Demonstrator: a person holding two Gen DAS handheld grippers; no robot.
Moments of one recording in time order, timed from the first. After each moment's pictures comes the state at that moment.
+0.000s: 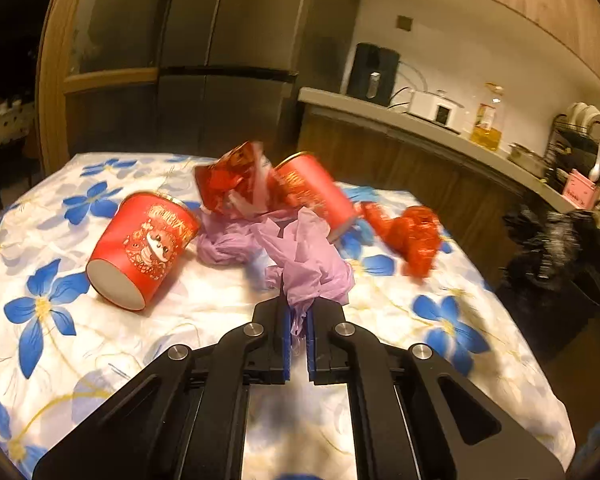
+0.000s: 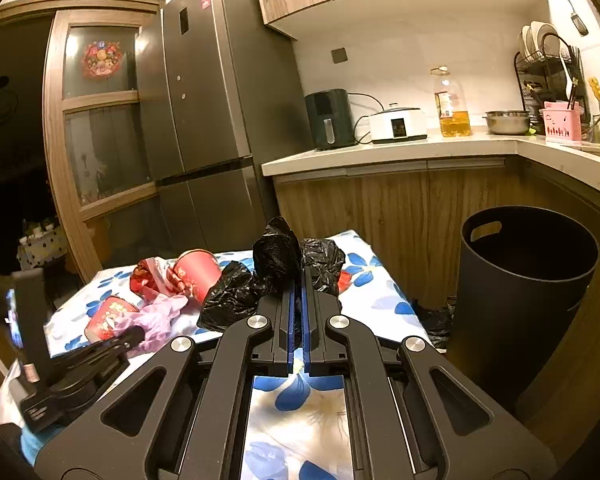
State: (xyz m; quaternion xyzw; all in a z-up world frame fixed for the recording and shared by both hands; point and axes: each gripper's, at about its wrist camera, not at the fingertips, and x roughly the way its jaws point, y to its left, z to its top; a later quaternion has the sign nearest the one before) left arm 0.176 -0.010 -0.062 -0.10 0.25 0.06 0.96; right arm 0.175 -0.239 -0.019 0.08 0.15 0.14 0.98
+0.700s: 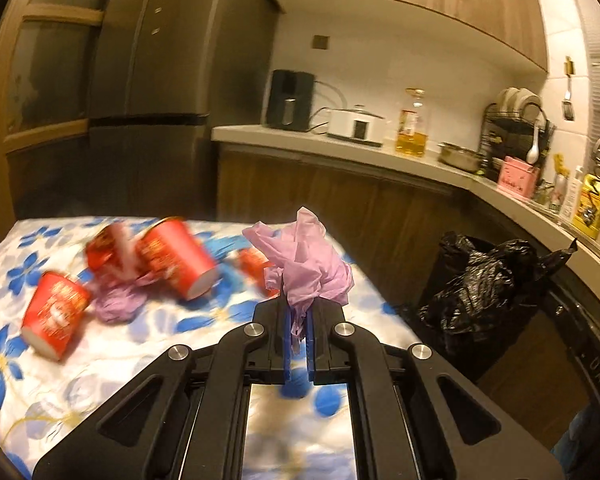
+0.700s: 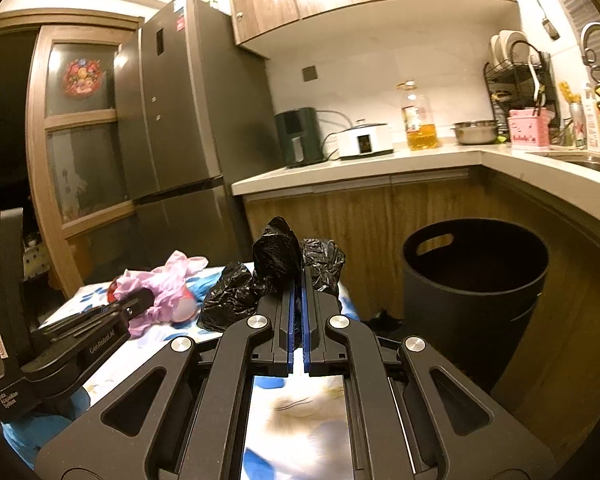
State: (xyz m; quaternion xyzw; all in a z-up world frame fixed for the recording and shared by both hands) left arm 0.187 -0.110 -0.011 -0.05 0.20 -0.05 0.98; right arm 0.154 -0.302 -0.009 0.09 0.12 0.09 0.98
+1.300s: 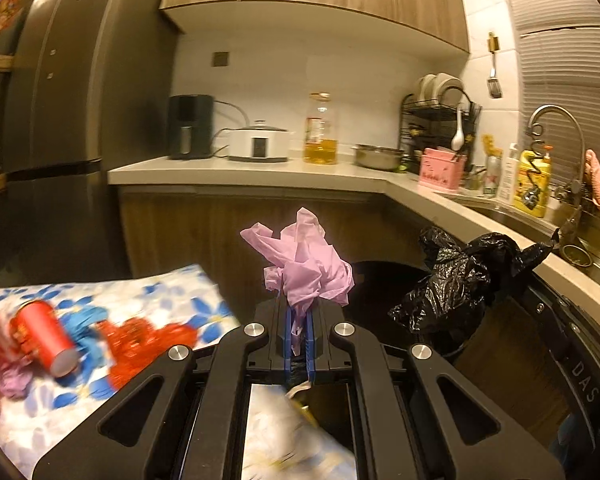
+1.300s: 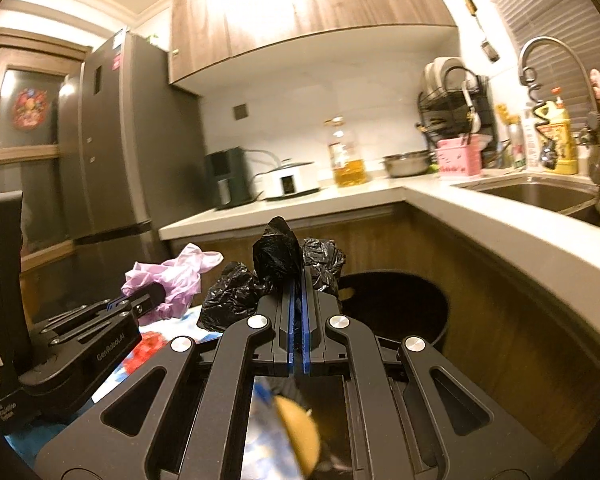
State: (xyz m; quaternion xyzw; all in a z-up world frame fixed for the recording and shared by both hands) left arm 0.234 -0.248 0.024 -0.01 0.16 -0.17 0.97; right arm 0.170 -0.410 0.017 0.11 0.07 -0.03 0.99
